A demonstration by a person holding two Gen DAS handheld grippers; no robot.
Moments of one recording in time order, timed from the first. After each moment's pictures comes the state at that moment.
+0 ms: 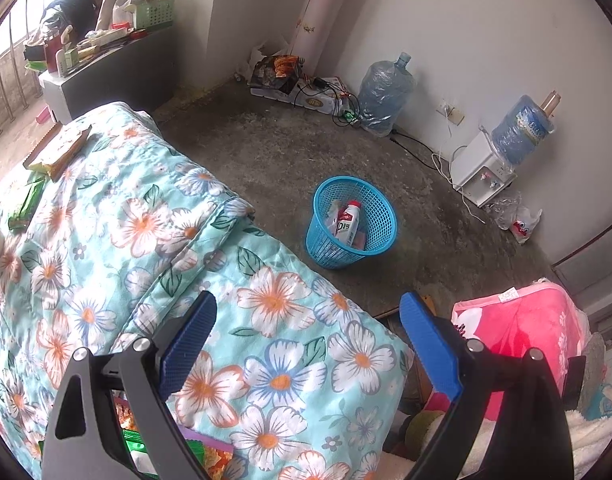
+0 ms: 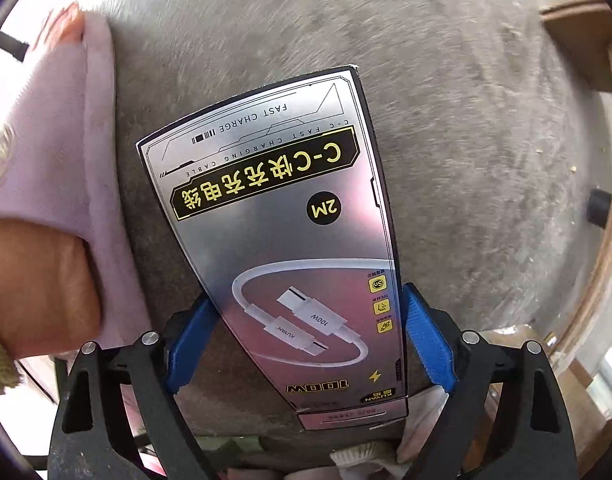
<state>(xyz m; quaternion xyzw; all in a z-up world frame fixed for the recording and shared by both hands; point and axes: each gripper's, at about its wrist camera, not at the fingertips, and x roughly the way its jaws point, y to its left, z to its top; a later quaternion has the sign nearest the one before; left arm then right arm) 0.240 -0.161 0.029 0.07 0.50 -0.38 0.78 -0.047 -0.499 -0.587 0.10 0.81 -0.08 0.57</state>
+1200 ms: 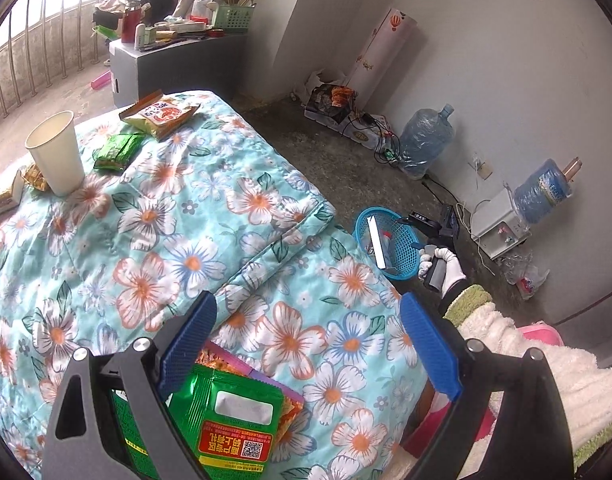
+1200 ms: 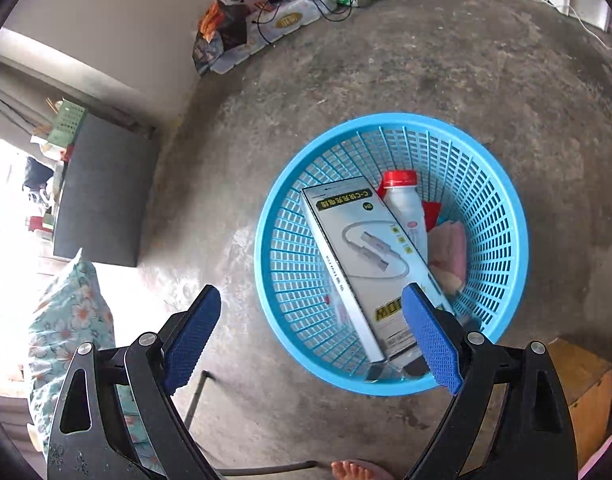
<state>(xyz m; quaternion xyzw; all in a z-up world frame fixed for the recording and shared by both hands) 0.242 -0.043 0.047 -0.02 0.49 -0.31 0.81 0.233 -0.757 -0.285 0.44 0.47 -0.17 0.75</state>
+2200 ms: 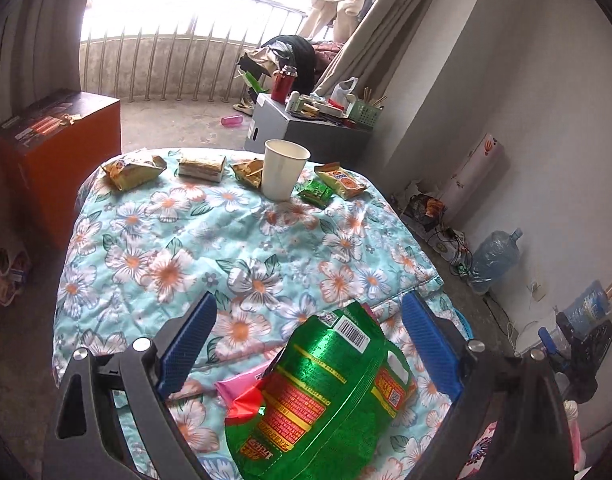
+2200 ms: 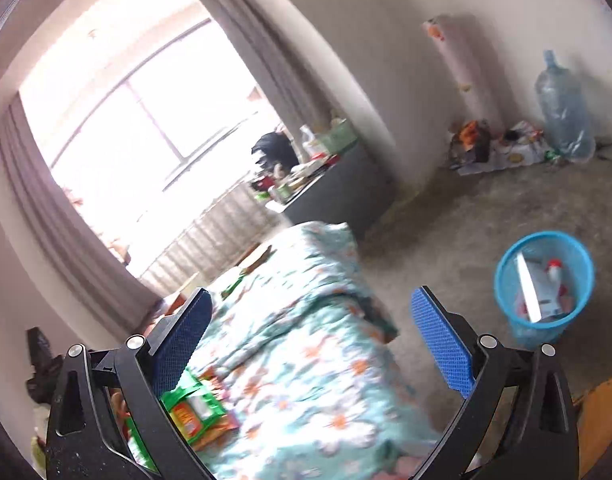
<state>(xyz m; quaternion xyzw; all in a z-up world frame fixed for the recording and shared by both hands) 0.159 0.163 0.059 -0.15 0.38 -0.12 0.91 0.064 -0.535 -0.022 0.31 0.24 0.15 0.91</state>
